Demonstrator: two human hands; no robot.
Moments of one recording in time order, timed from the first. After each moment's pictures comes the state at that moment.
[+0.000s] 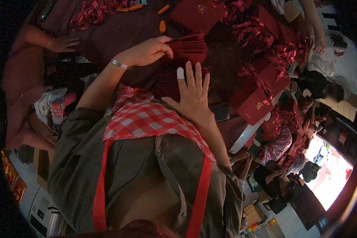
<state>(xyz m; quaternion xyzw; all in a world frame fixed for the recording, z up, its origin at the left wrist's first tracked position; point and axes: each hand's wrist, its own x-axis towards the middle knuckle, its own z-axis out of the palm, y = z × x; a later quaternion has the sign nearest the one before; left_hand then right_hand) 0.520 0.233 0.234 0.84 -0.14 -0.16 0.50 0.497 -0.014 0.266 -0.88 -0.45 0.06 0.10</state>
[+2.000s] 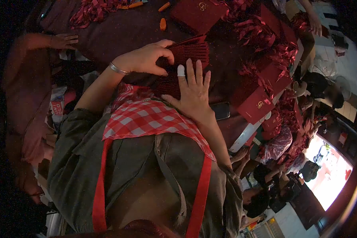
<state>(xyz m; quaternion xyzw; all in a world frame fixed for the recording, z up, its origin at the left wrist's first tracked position) 0.503 0.223 0.255 0.86 -0.17 -0.17 0.46 0.497 -0.012 0.266 -0.89 -0.45 0.07 0.11</state>
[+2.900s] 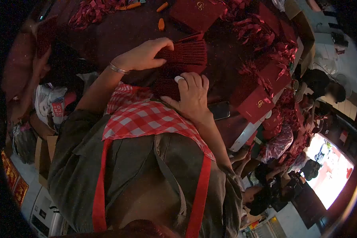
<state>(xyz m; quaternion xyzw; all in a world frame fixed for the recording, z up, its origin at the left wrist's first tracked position) 0.509 0.225 0.243 0.86 -0.16 -0.11 0.47 0.494 -0.019 0.260 -0.86 -0.46 0.04 0.23</state>
